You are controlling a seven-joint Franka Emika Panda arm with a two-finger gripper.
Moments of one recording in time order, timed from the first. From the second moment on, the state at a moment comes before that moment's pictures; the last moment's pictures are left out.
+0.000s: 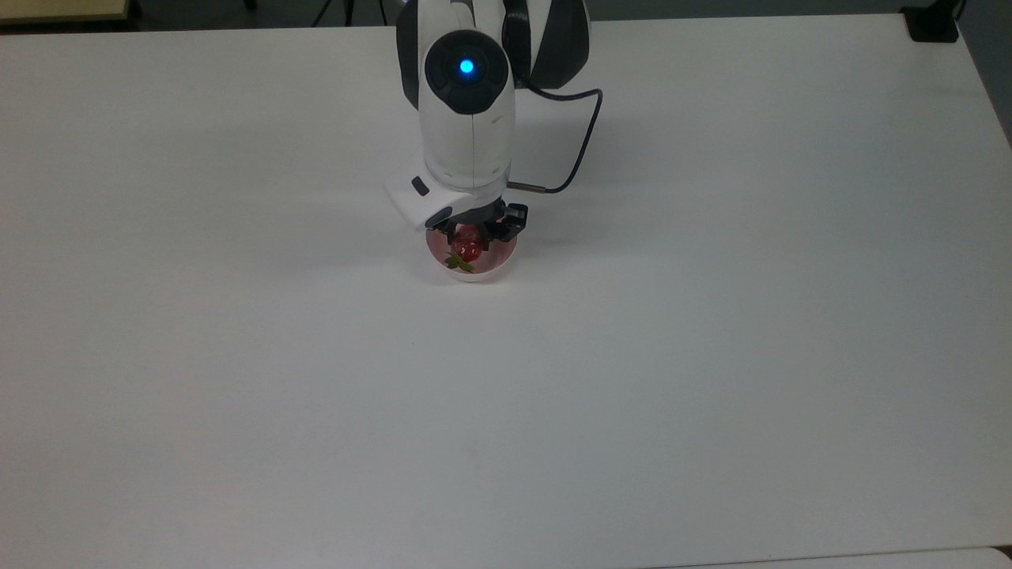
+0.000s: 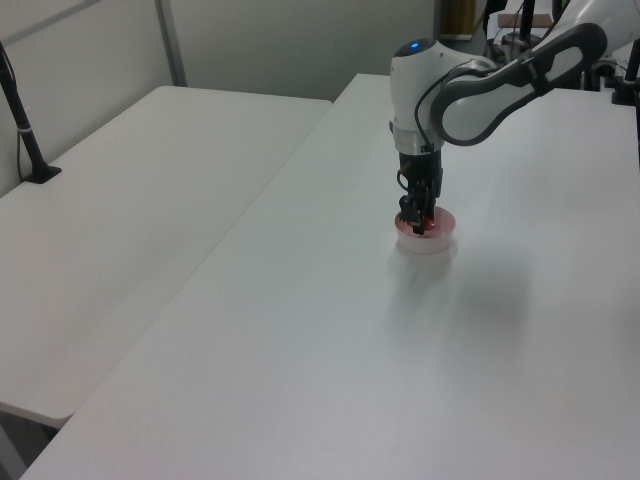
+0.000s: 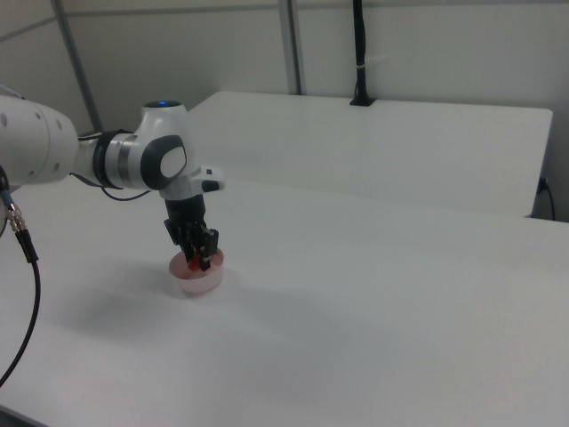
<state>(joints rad) 0.04 0.38 0.09 -1.78 -0.07 2.10 0.29</state>
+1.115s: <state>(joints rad) -0.26 0.23 0.11 -1.79 -0.07 1.96 -0.11</state>
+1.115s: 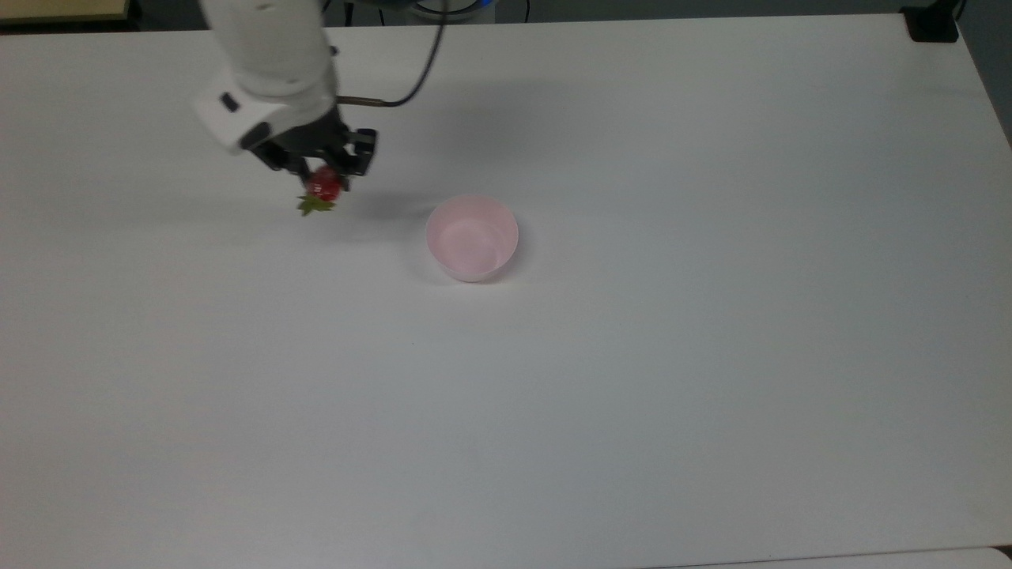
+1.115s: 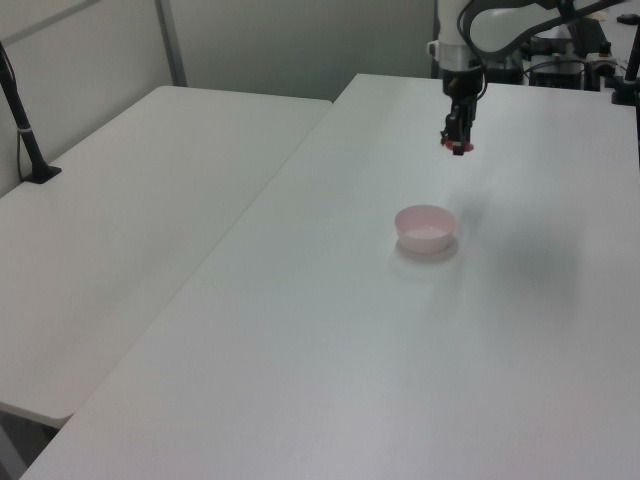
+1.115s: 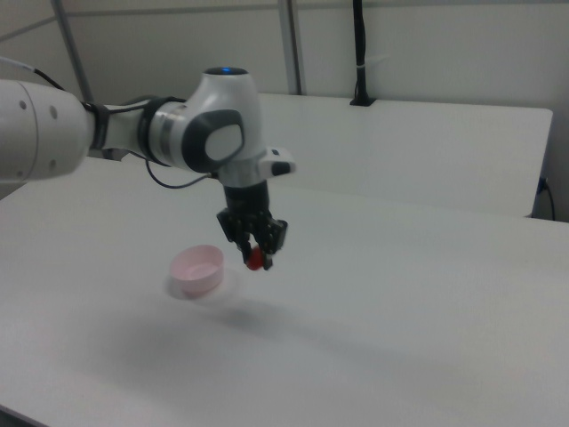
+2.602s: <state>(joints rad) -0.34 0.24 0.12 -1.72 -0.18 2.06 -0.03</state>
